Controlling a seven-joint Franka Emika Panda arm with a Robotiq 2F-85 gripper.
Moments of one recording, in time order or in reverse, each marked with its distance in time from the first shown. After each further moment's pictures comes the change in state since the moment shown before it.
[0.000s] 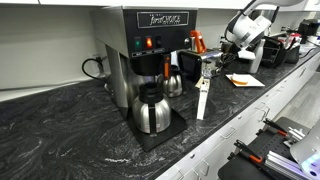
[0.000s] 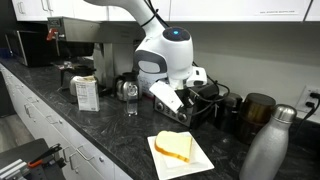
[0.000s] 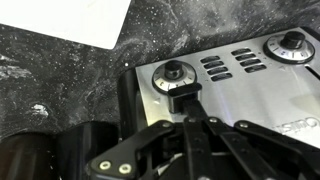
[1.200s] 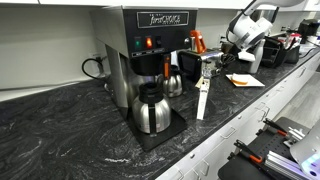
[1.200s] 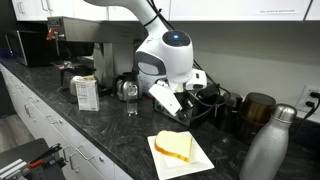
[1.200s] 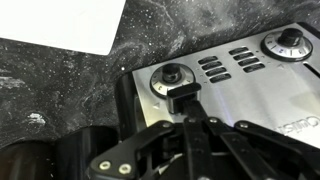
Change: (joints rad) arm -0.008 0.008 0.001 0.000 0.094 -0.017 -0.055
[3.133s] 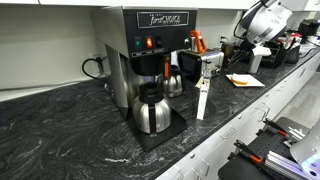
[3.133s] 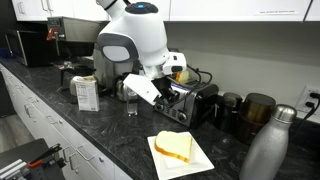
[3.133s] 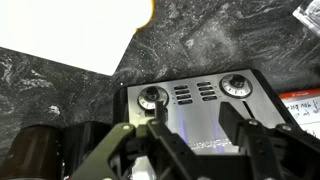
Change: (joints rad) arm 0.025 -0.339 -0.004 -0.320 -0.294 0.096 0.120
